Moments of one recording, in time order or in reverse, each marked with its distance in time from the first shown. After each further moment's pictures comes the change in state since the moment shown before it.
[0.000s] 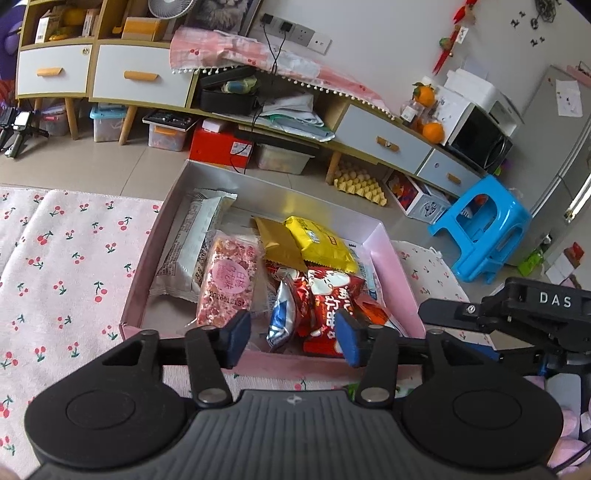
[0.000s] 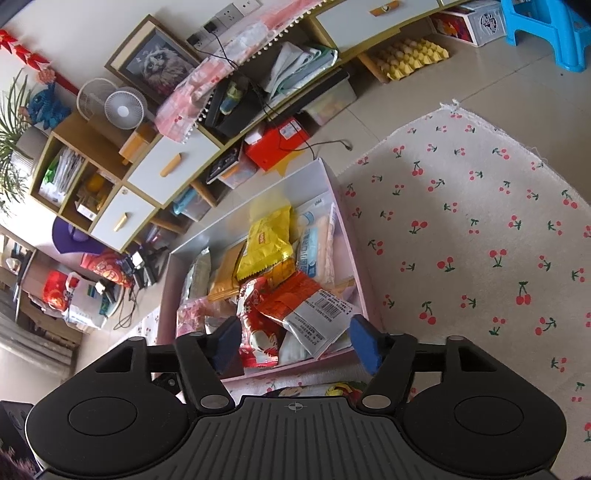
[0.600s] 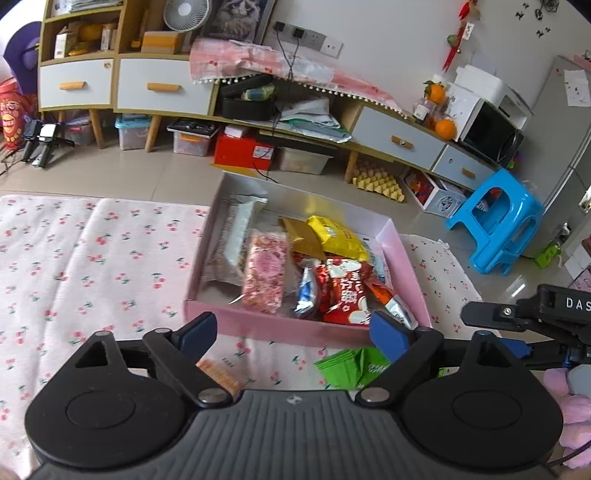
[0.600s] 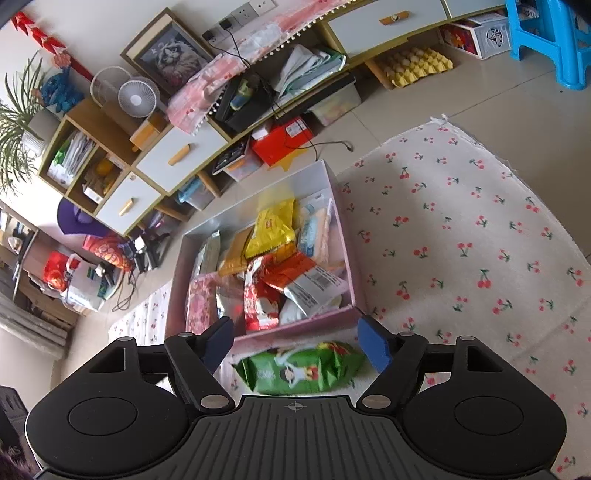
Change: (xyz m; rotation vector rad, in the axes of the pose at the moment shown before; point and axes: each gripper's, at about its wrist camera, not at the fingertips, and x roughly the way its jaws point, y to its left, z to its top) left arm -0.042 0.000 -0.003 0.022 0.006 0.094; right arm -0.048 0.004 -0.014 -0.059 0.019 -0.019
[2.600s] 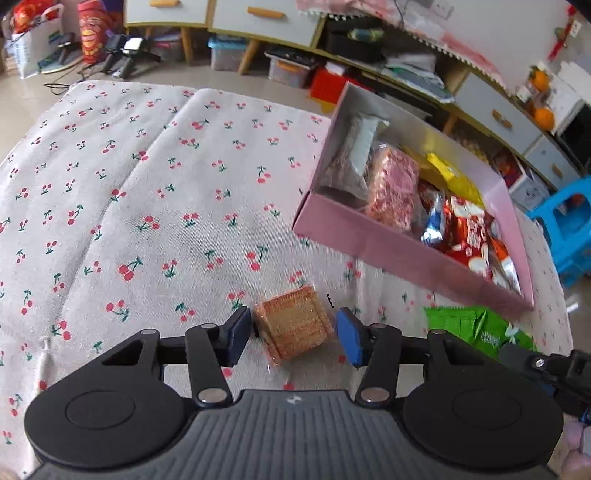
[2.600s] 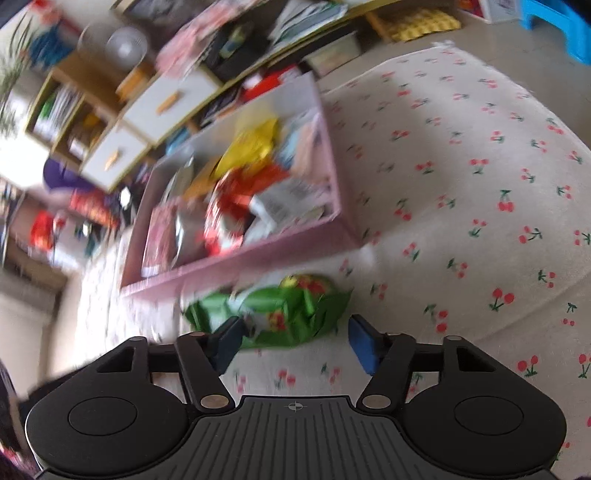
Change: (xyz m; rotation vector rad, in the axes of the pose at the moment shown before) left arm 0.019 0.038 -0.038 -0.205 0.196 0.211; right arm 0.049 -0.014 -0.042 -0.059 0.148 -0.024
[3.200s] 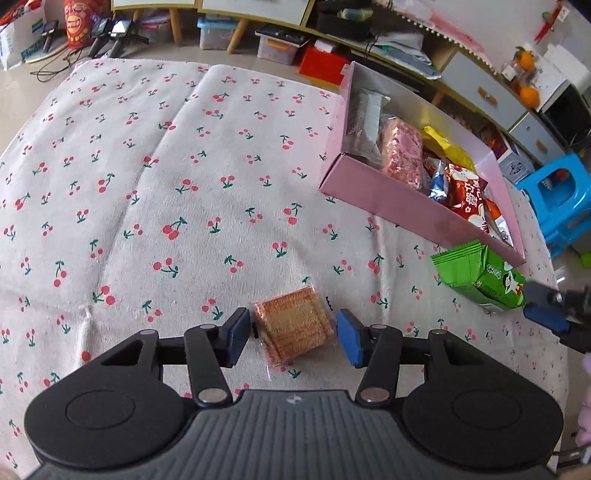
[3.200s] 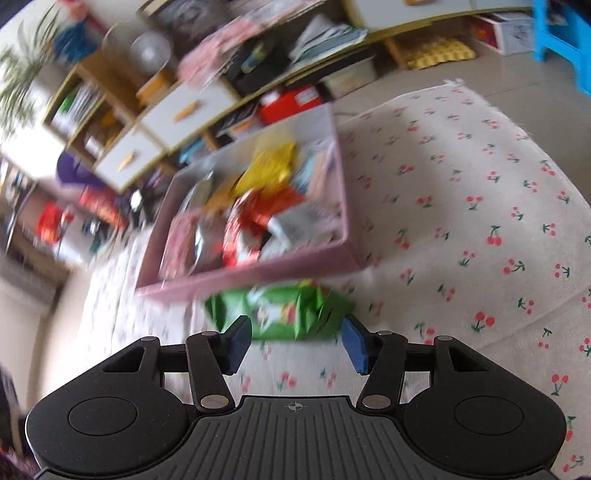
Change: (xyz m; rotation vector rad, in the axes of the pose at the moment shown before) left arm -0.017 0.027 -0.010 0.023 0.076 -0.053; right arm -0.026 0.003 0.004 -0.020 -0.093 0.011
